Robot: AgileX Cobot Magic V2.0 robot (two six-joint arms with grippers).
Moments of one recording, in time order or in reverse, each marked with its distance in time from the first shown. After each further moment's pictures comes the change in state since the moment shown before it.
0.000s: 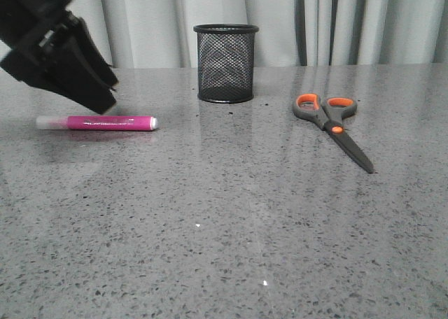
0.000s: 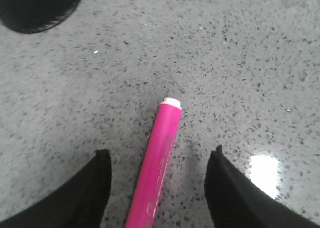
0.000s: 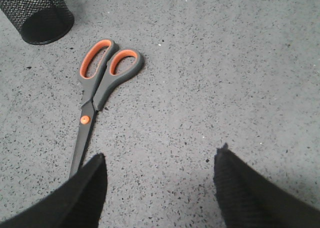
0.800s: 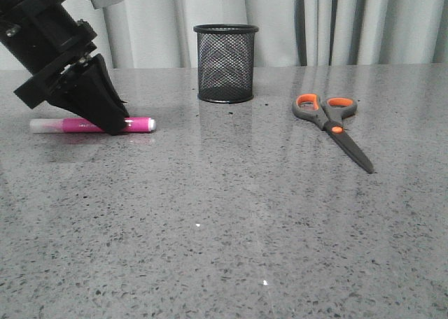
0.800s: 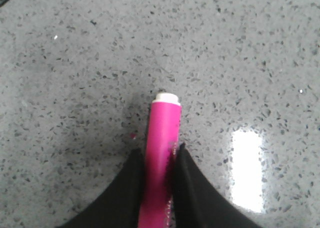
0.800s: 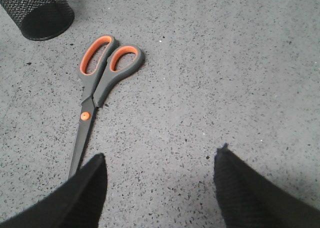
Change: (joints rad) left arm -0.019 0.104 -0.065 0.080 0.053 0.000; right arm 0.000 0.000 0.000 0.000 0.009 -0.002
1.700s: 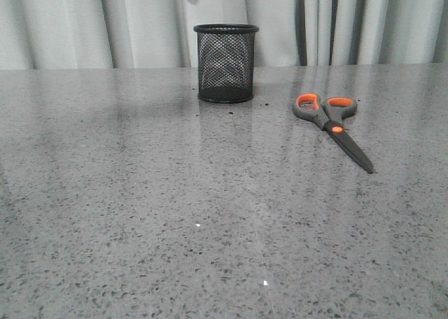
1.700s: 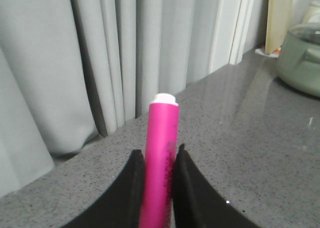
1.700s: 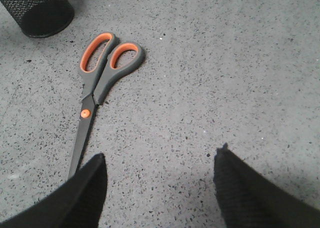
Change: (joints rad) left arm -0.221 0.058 -0.225 -1.156 -0.527 0.238; right arm 0.000 0.000 0.000 0.000 0.008 0.000
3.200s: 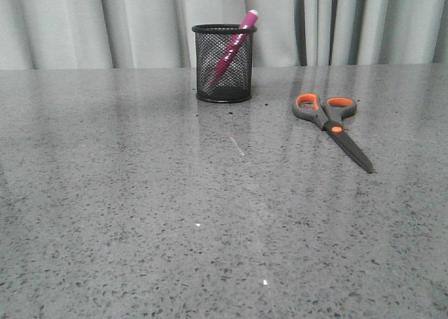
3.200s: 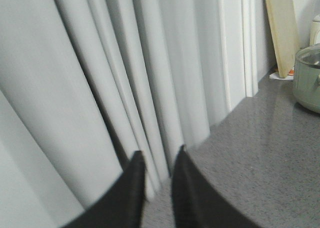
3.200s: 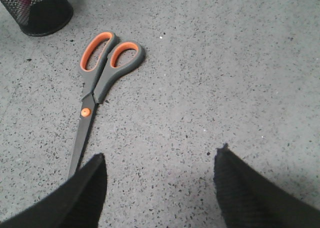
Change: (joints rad) left arm 0.021 -0.072 -0.200 0.267 -0.002 -0.098; right arm 0.000 0.000 0.000 0.000 0.005 -0.002
